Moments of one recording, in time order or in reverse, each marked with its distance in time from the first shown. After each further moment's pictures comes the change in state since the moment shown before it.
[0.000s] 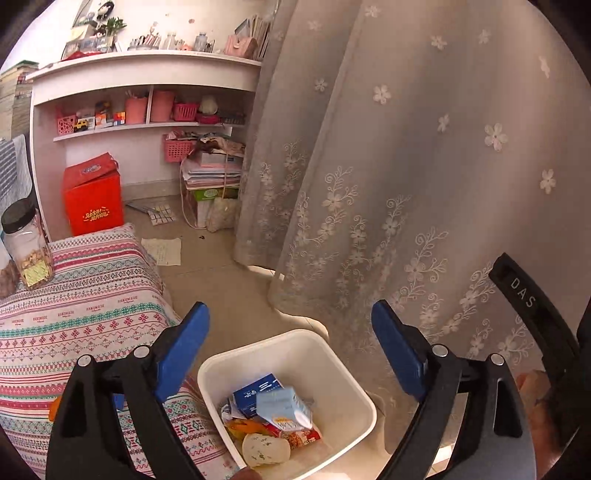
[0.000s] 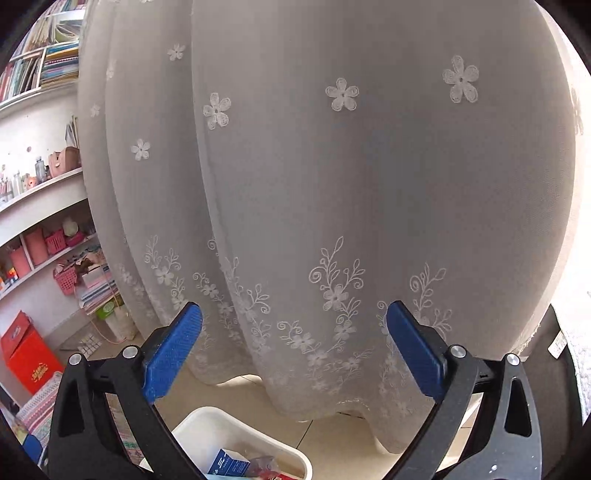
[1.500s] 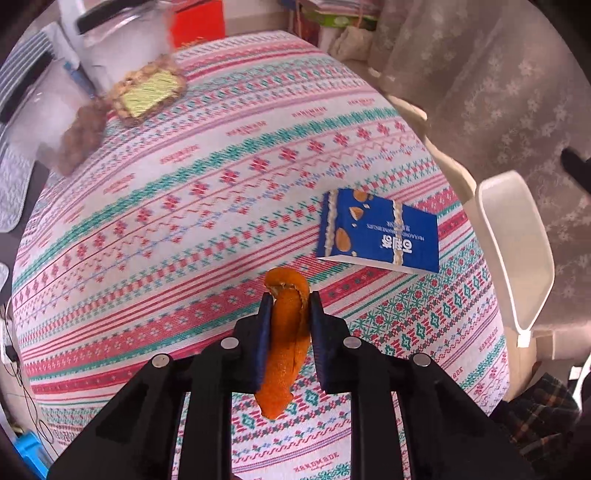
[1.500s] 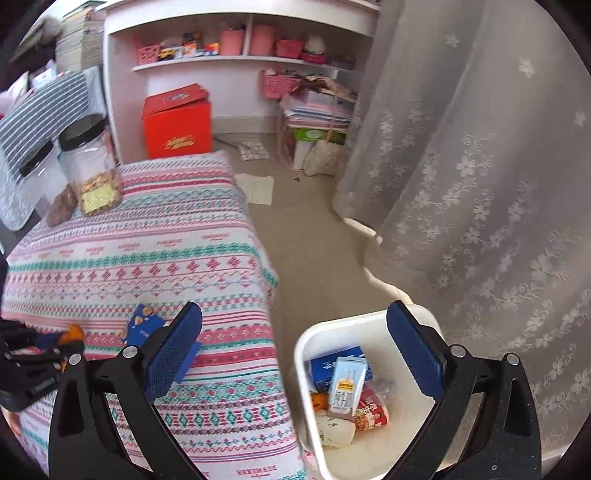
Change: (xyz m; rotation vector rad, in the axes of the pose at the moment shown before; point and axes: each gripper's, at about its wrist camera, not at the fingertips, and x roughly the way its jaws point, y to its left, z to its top) left arm 0.002 0.310 -0.094 -0.096 0.632 0.233; right arm -0.061 0.259 -0.159 -0.833 0.409 0.635
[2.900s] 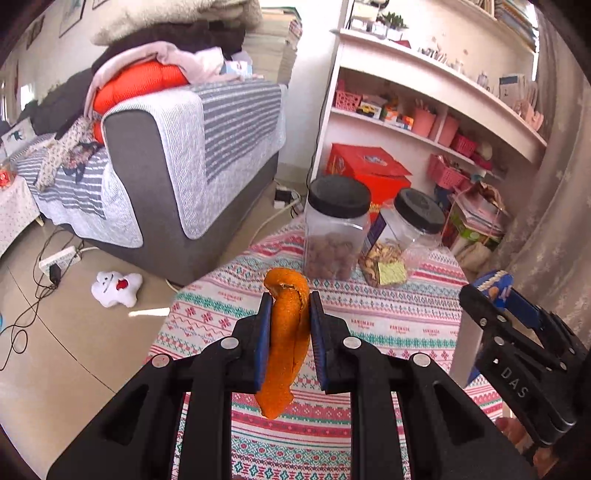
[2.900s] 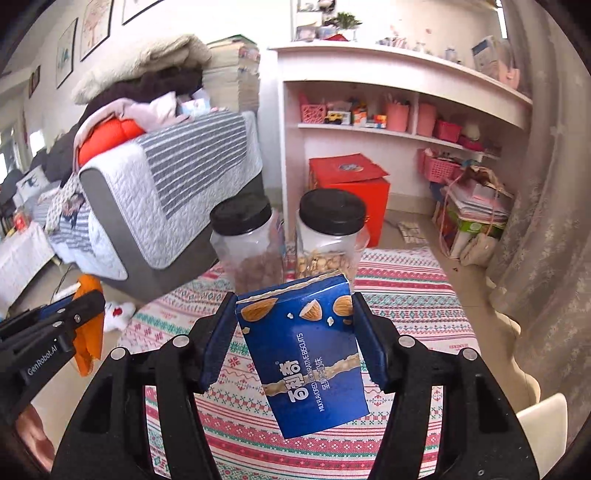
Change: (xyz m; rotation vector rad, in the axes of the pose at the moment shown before) left arm -0.168 0.174 -0.053 -0.502 -0.606 0.291; right arm -0.075 0.204 0.084 -0.002 -0.320 0.345
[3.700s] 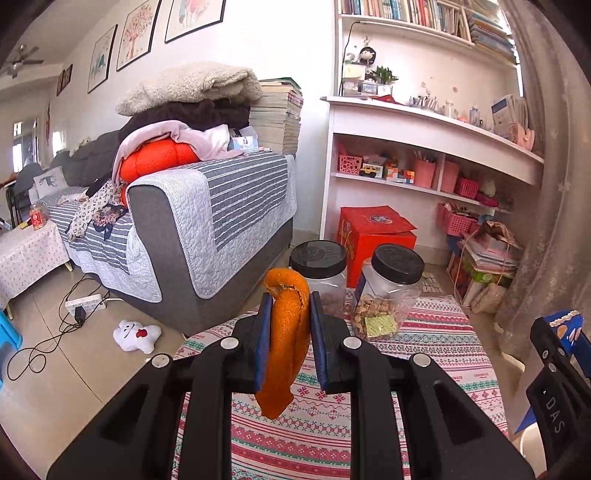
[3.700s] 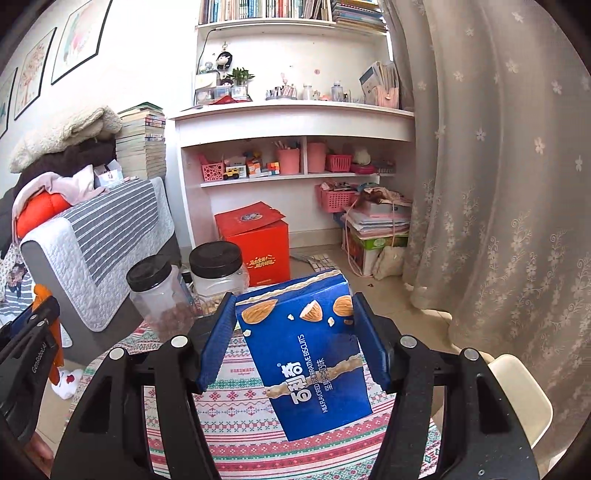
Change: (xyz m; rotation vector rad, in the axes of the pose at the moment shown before) left arm -0.039 -0.071 -0.012 0.037 -0.257 0.107; right arm -0.066 -0.065 -0.030 0.155 -0.195 -0.302
